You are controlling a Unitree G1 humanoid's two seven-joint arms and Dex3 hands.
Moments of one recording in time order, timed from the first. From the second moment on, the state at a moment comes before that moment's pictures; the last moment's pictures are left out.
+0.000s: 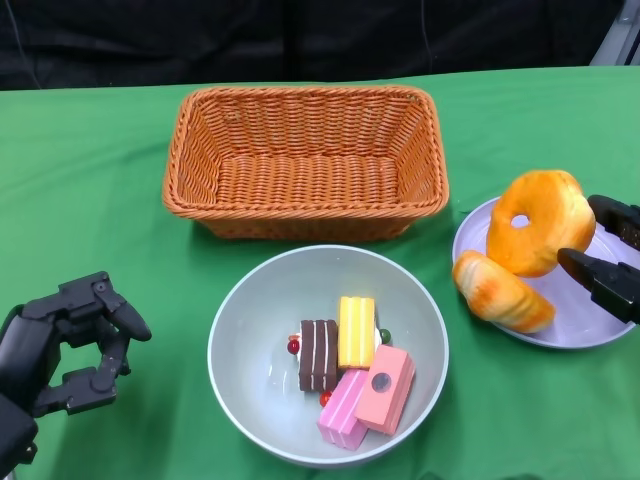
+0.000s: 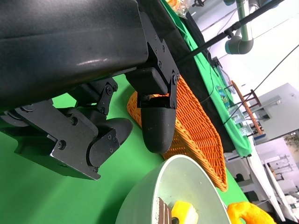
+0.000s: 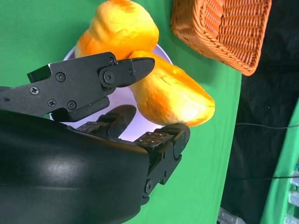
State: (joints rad) left arm -0.20 0.26 0.15 0.82 -0.08 -0.88 -0.31; right arm -0.26 -0.18 -0.14 0.12 0.07 0.43 0.02
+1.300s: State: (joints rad) left arm -0.21 0.26 0.15 0.83 -0.09 -0.89 -0.31; right arm -0.19 -0.32 0.22 -0.04 -0.68 0.53 -0.08
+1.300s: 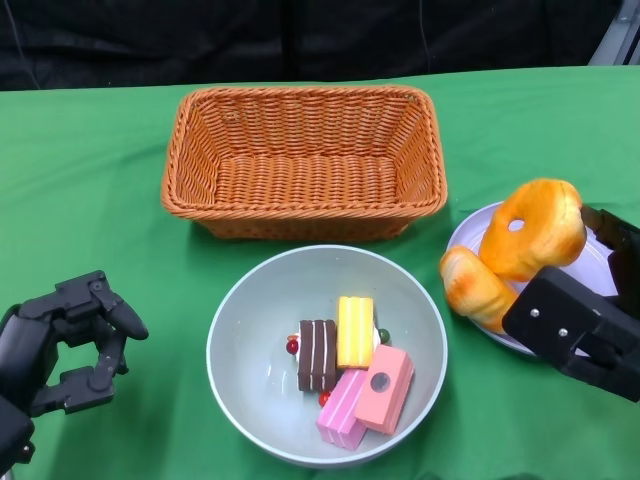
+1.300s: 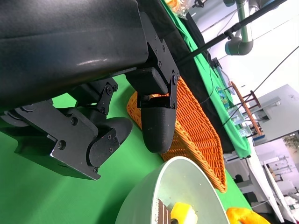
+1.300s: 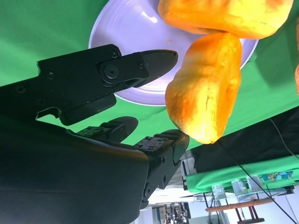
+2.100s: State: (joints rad) left arm -0.21 0.27 0.15 0.83 -0.09 -0.89 -0.31; right arm -0.04 -0.30 0.05 -0.20 -0.58 0.35 -0.14
